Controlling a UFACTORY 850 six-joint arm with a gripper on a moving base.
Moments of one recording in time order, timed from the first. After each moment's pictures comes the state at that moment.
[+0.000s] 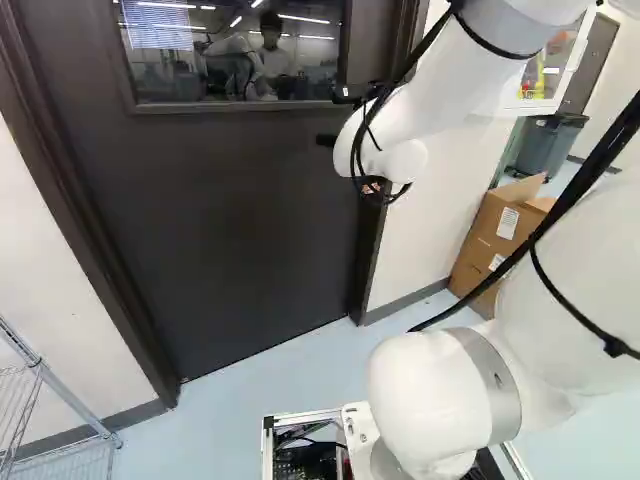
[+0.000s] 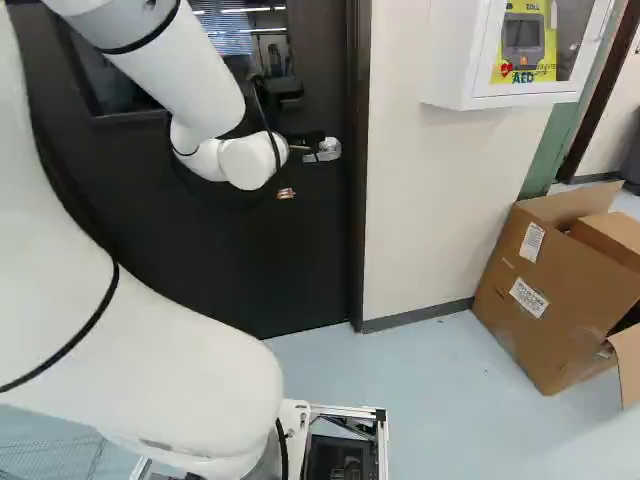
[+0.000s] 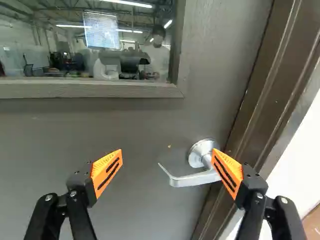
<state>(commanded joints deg) -0.6 11.1 -32.9 -4.6 40.8 0.0</state>
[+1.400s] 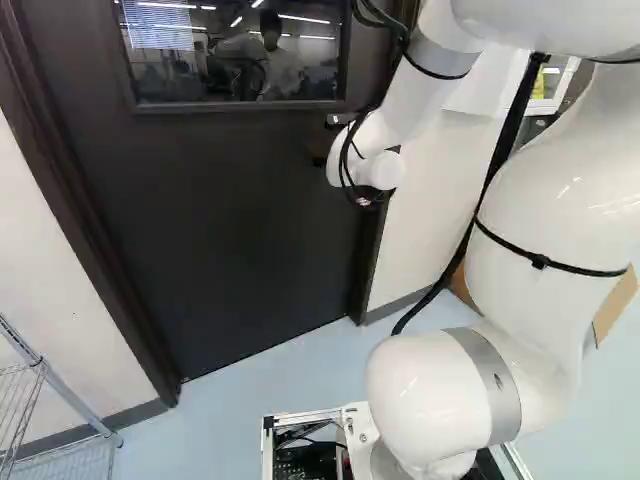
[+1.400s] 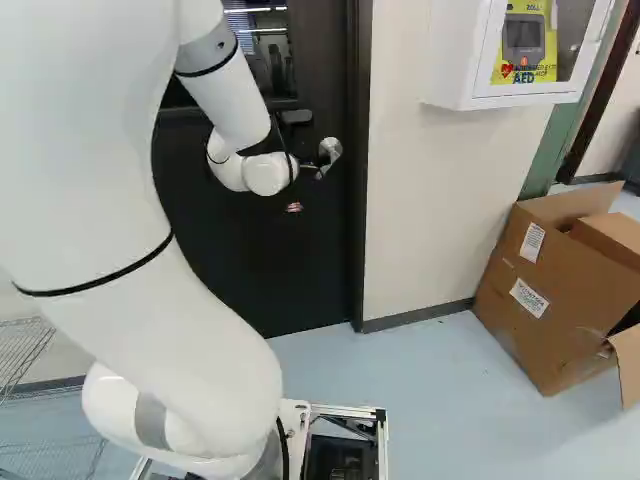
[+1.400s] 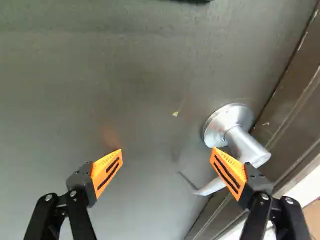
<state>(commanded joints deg) -0.6 -3.9 -38.5 -4.6 40.8 0.0</state>
